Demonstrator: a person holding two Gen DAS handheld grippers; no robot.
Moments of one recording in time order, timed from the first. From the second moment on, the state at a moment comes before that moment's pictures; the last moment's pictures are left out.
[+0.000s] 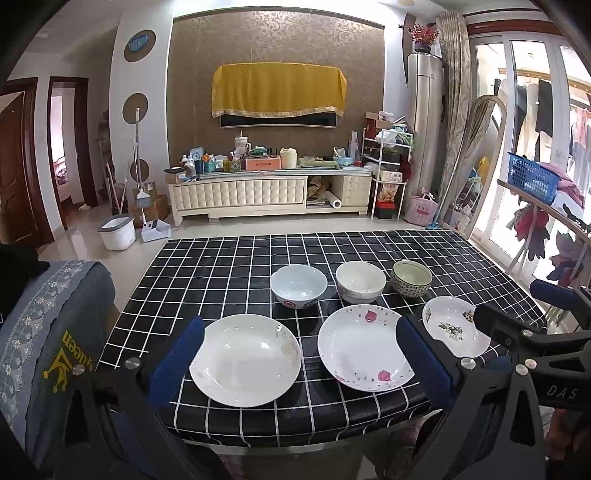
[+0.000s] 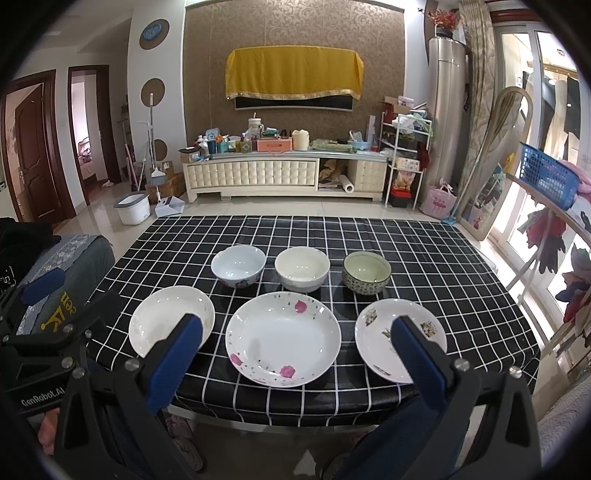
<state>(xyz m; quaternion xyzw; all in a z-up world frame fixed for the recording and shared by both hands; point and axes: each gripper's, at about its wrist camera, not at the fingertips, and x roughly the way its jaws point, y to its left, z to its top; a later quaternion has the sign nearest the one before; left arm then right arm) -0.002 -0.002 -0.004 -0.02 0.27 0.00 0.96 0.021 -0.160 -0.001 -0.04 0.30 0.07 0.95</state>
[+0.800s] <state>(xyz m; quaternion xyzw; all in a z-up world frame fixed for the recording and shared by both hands) -0.003 0.000 -0.005 -0.02 0.27 0.00 0.96 0.020 -0.159 -0.003 -0.04 0.30 0.07 0.95</state>
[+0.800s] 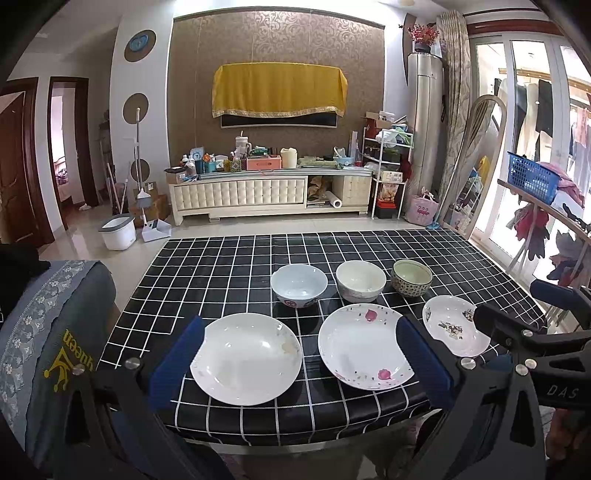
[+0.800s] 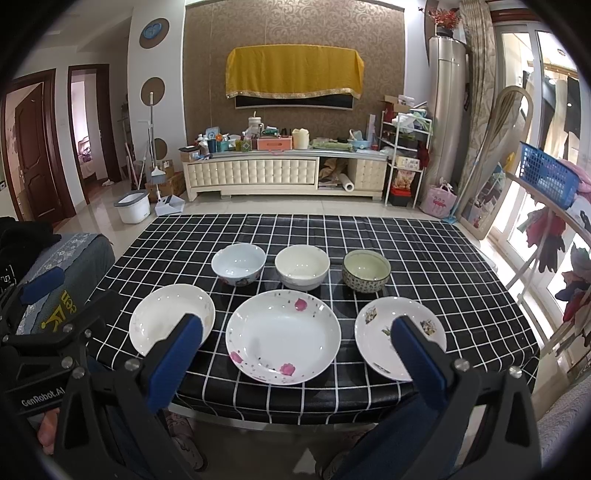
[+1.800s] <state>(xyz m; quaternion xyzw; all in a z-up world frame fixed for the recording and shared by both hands) -0.002 -0.002 -0.002 -0.01 0.27 0.00 0.96 0.029 -0.159 0.003 -0.04 0.30 0.07 0.95</state>
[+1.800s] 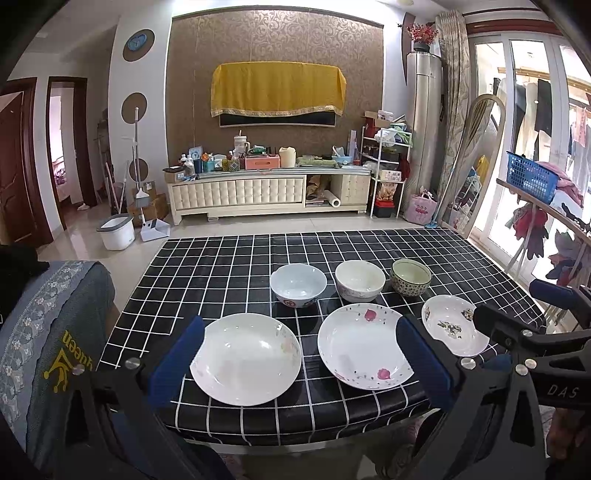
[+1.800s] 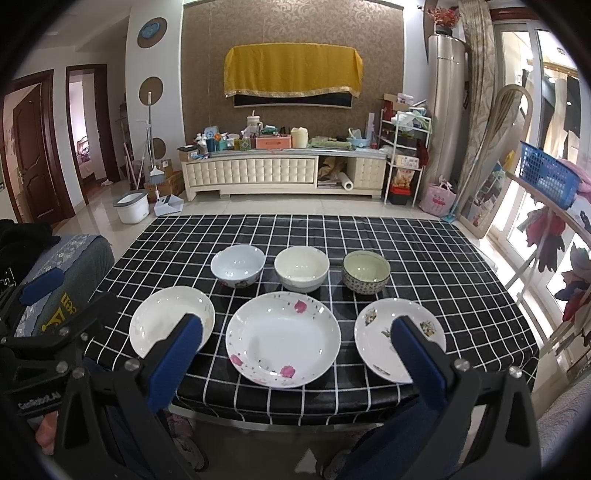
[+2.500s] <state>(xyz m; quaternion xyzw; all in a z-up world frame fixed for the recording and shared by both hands) 0.067 0.084 0.002 -0.07 0.31 0.05 0.95 0.140 -0.081 -0.008 -0.08 0.35 0.10 0.93</state>
